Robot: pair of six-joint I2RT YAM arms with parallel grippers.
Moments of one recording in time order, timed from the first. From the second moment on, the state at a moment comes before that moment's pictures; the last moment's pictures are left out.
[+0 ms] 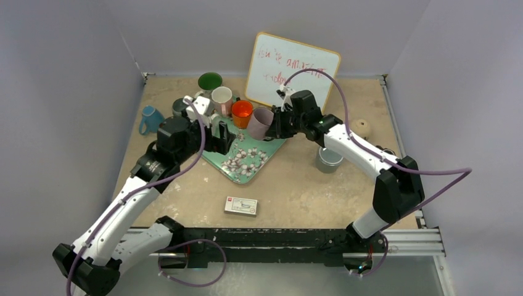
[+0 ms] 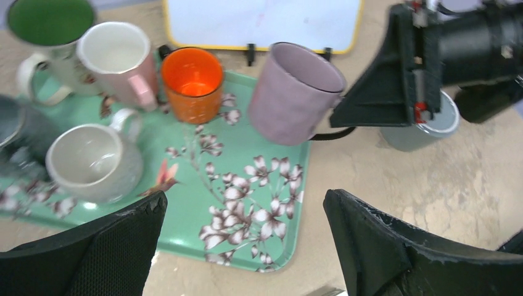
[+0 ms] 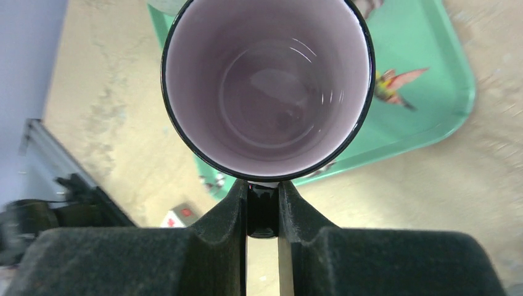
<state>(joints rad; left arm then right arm) -0.55 0.91 0.93 -0.32 0.02 -0.16 0.57 1.58 1.28 -0.37 -0.30 0.45</state>
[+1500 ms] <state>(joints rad) -0.39 0.72 0.93 -0.55 -0.17 -0.11 0.57 1.89 1.28 -0.13 -0.20 -0.14</state>
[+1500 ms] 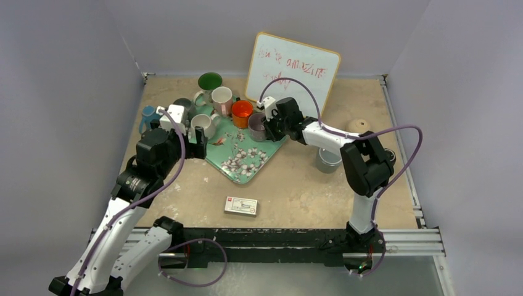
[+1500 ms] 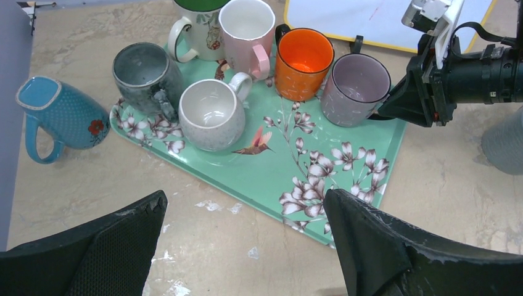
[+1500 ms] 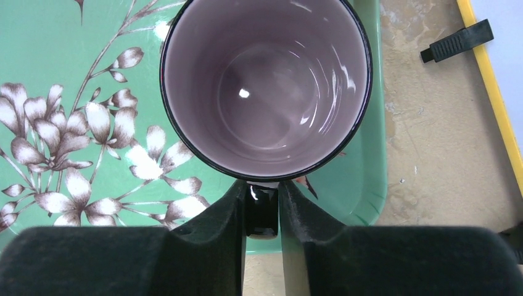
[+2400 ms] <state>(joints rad) -0.39 0.74 0.93 -0.54 -0.18 -0.13 0.57 1.77 1.29 -0.19 -0.12 -0.10</state>
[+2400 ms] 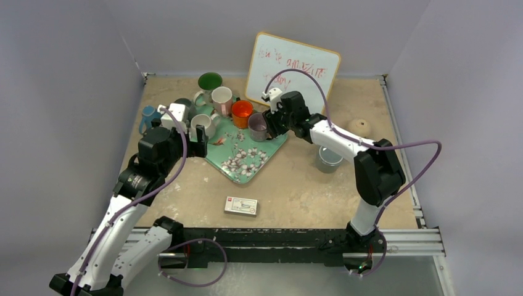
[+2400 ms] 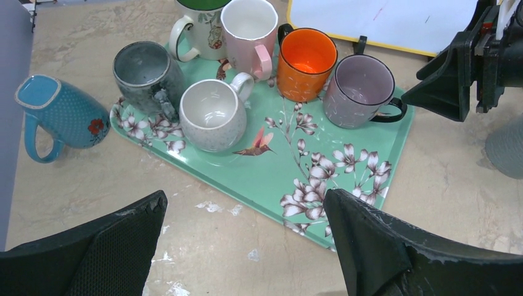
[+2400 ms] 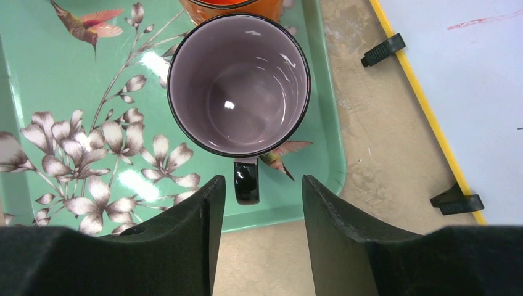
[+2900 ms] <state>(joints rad) -0.39 0.75 0.92 -0.53 -0.21 -0.13 0.57 1.80 1.29 -0.20 -0.12 -0.09</state>
